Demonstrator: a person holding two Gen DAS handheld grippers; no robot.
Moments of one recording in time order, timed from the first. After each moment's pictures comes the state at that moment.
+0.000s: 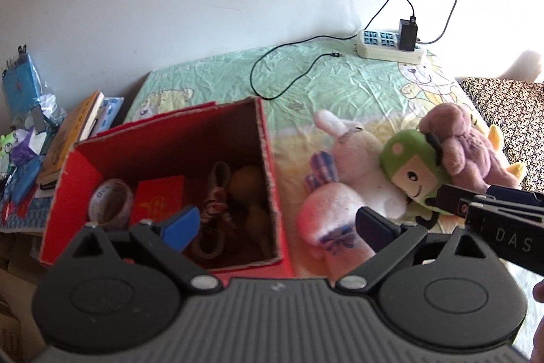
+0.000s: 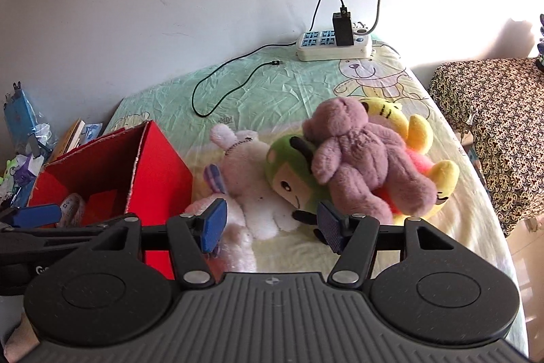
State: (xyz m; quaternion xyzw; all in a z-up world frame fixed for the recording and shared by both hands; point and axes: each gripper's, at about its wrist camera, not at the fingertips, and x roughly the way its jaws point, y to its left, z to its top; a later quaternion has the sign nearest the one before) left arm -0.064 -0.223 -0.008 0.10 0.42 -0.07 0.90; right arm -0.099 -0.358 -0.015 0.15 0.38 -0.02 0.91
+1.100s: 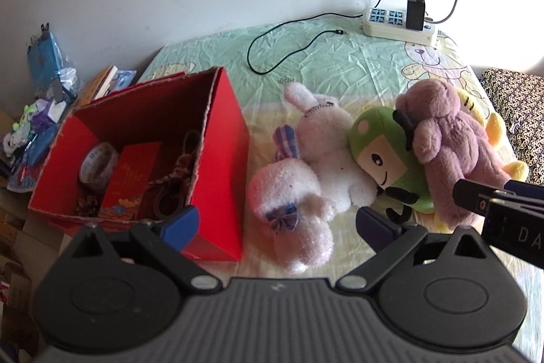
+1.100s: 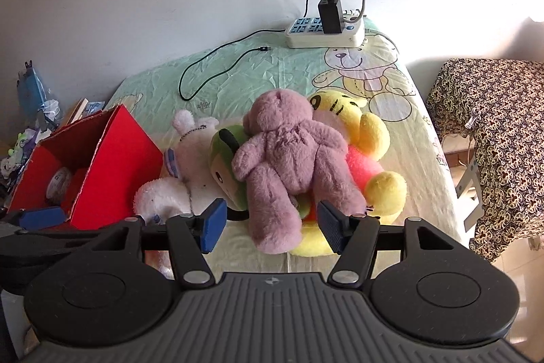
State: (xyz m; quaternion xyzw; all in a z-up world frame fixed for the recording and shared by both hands) left arm -0.080 -0.300 -0.034 0.10 0.45 0.01 0.89; right arm -0.096 -0.438 -0.031 0.13 0.41 0.04 0.90
